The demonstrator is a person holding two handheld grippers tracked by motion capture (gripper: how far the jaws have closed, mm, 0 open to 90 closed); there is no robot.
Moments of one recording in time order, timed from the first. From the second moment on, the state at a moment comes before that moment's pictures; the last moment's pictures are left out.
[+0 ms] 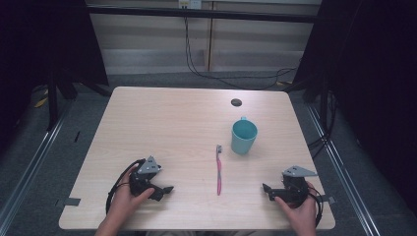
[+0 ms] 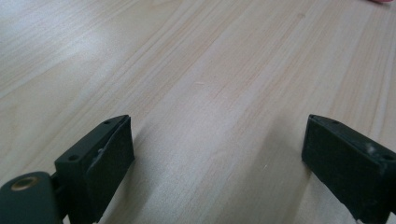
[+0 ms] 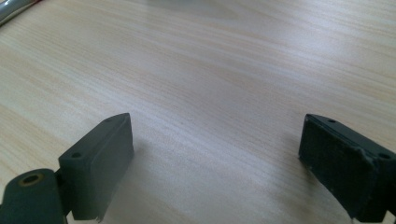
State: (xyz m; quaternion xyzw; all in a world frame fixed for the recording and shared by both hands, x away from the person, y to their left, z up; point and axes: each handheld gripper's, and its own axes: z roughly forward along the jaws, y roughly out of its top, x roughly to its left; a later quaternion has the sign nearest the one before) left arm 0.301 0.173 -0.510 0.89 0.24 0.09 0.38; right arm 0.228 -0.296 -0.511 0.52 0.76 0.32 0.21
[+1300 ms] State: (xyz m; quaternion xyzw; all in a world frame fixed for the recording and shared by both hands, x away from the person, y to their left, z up) left arm 0.301 0.173 -0.510 0.89 0.24 0.09 0.38; right arm 0.293 -0.204 -0.458 0.49 0.83 0.23 0.12
